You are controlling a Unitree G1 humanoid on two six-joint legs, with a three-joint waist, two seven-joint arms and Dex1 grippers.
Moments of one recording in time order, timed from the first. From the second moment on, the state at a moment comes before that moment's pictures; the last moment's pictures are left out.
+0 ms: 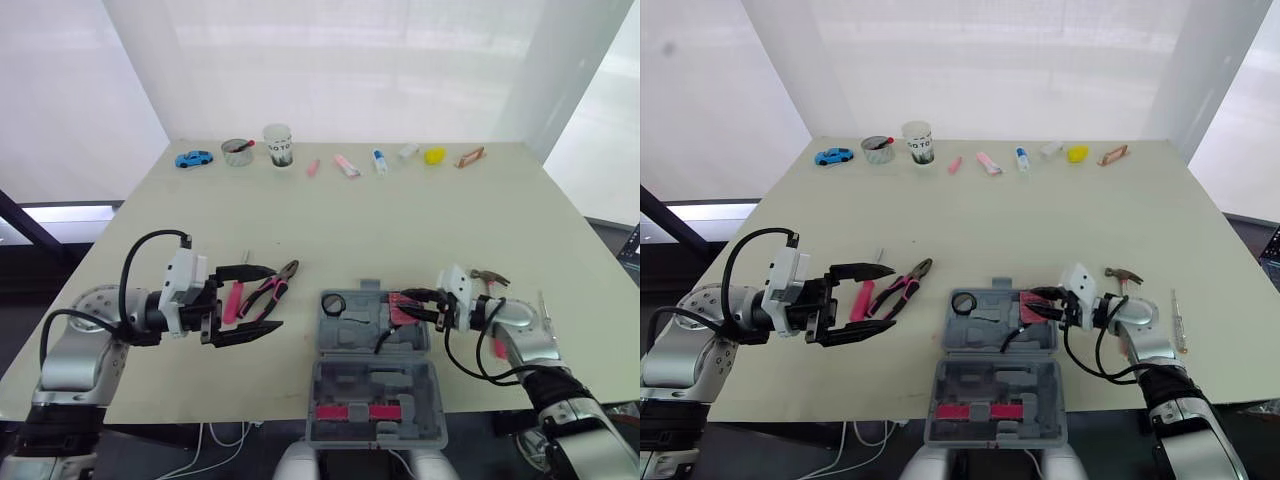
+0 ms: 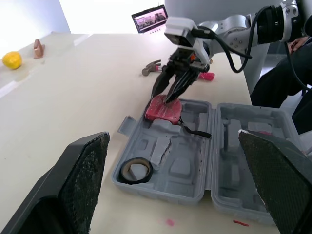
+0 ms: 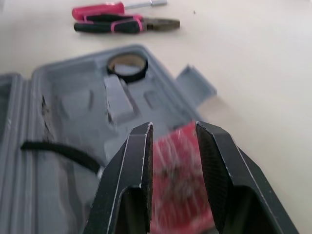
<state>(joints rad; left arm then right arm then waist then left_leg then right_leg) -0.19 0.83 0.19 -0.05 -0.57 0.14 -1.37 -0.49 -0.37 0.11 0.65 0.17 -0.22 1.12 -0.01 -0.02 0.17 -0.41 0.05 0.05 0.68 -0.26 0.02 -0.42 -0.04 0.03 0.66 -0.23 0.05</state>
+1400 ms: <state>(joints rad) -0.11 0.75 0.22 -0.05 -0.53 0.12 -1.25 -0.36 -0.36 0.10 0.50 0.16 -0.16 0.98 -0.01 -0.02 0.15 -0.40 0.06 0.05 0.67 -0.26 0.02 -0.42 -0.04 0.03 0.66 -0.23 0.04</state>
